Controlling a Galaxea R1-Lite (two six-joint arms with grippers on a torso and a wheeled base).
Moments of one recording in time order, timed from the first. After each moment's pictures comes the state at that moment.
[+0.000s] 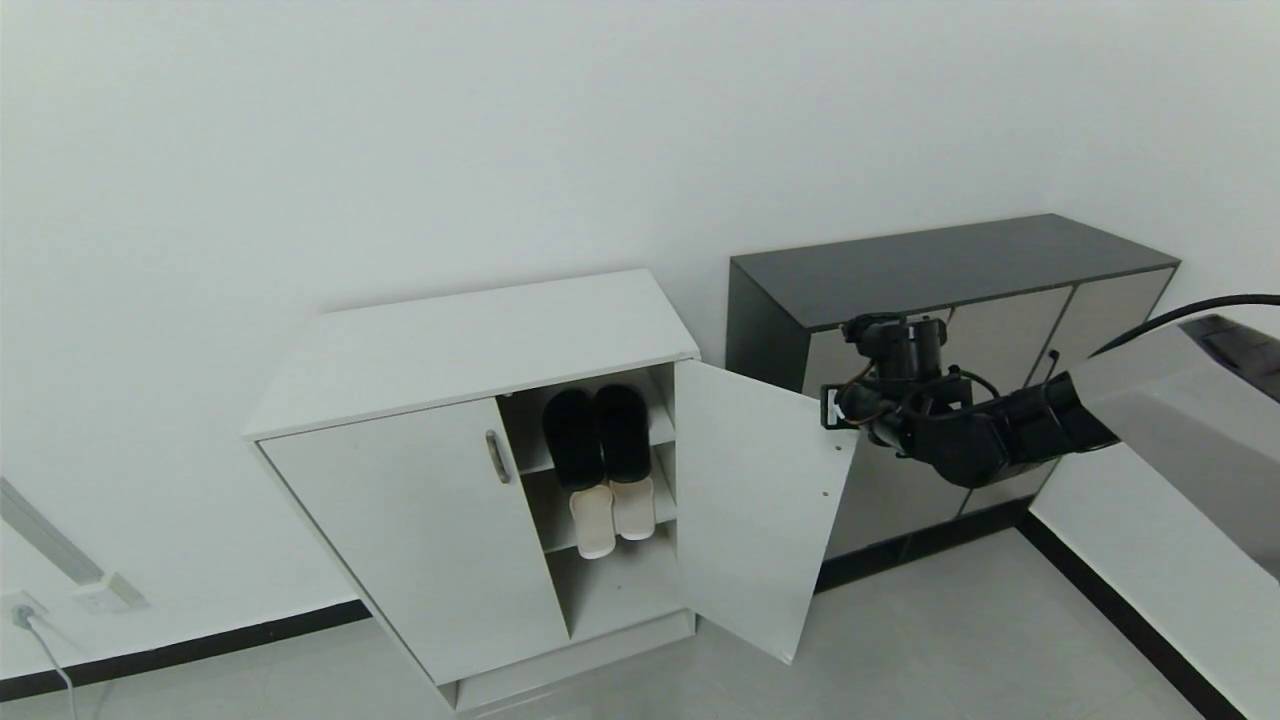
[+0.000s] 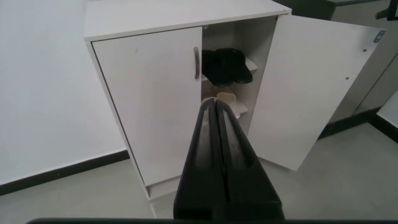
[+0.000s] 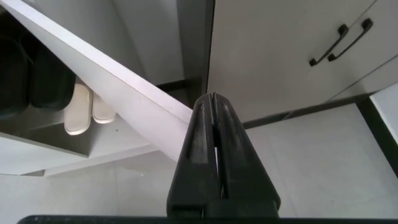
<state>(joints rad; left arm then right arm) 0.00 0.00 0.00 0.00 -0.01 0.01 0.38 2.26 -1.45 -0.47 -0.29 0.12</state>
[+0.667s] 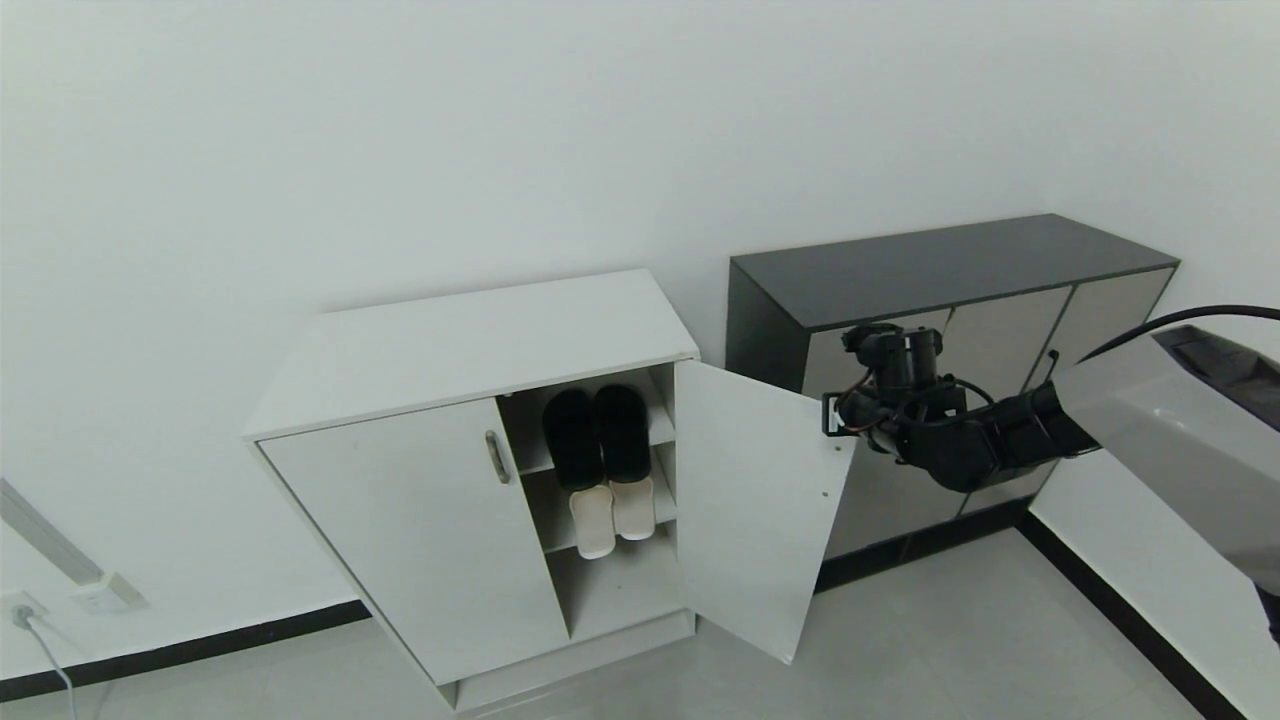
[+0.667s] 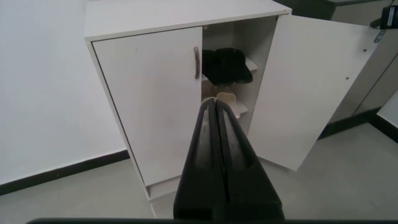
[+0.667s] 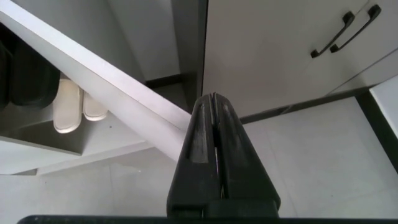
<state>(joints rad) 0.00 0.00 0.00 0.00 -0.01 0.01 0.37 2.30 -1.47 -0.47 -0.29 0.12</state>
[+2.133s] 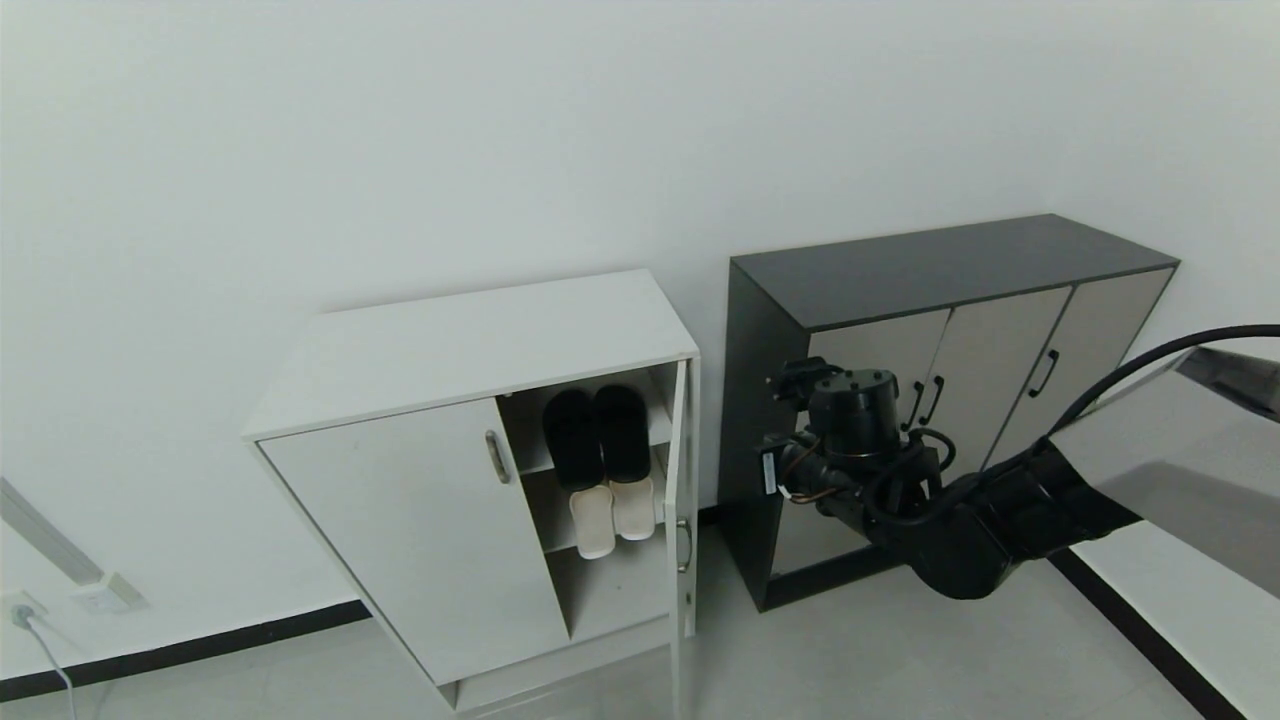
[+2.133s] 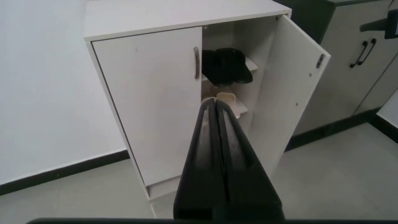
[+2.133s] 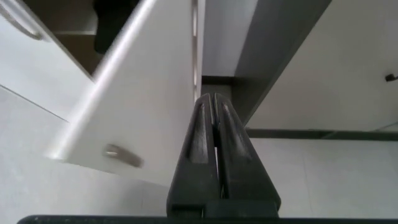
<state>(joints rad) 0.00 0.00 0.00 0.00 -0.01 0.01 0.62 2.15 -1.13 -0.71 -0.29 0.08</state>
